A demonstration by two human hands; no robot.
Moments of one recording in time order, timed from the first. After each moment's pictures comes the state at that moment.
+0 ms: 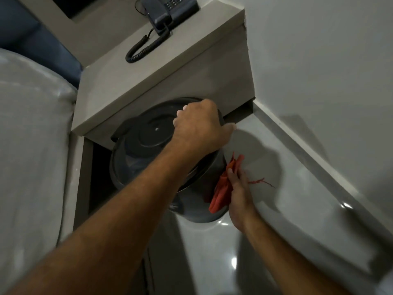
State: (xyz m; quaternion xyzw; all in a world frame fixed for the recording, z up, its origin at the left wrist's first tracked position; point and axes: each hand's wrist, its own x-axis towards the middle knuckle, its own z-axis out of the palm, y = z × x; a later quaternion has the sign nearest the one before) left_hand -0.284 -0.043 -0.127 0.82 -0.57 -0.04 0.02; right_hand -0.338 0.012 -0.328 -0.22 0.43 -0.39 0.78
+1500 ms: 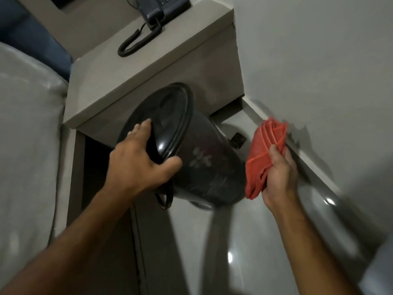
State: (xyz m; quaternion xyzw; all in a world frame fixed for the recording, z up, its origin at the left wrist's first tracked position) left_hand -0.220 0.067 -0.123 0.80 -0.59 0.00 0.12; right_hand -0.430 -0.020 -0.275 -0.20 0.47 -0.53 0.67
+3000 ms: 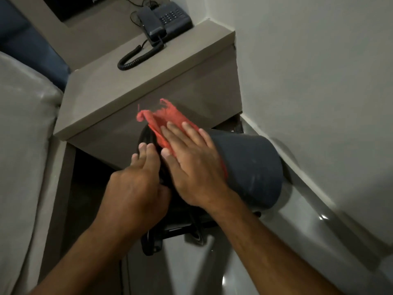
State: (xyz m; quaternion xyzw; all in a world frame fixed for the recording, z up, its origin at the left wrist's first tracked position) left_hand -0.249 0.078 -0.118 0.79 -0.61 0.05 -0.03; right_hand -0.325 -0.017 -0.196 -0.83 0.33 -0.36 0.27
